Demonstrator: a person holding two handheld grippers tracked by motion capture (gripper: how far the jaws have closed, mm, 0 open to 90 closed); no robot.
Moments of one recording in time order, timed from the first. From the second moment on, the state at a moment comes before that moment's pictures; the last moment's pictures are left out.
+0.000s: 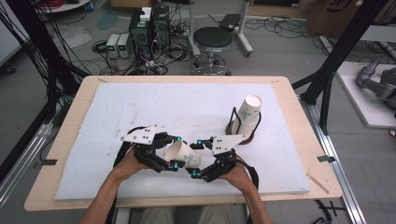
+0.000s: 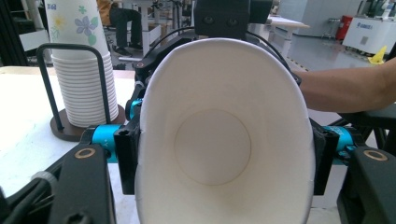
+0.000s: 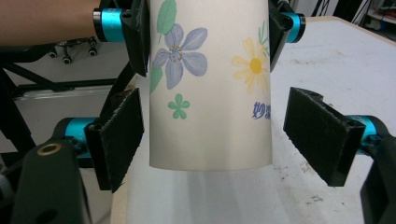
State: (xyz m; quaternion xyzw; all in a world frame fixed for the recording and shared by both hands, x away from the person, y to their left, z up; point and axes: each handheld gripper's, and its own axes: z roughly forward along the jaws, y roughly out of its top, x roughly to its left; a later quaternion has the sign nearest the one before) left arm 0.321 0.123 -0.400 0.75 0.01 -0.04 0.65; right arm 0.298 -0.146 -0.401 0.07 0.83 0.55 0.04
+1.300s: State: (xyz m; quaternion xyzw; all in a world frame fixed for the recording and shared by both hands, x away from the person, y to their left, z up) left arm 0.323 0.145 -0.376 0.80 0.03 0.02 0.60; right arm 0.284 -0.214 -0.420 0.20 0.81 0.54 0.11
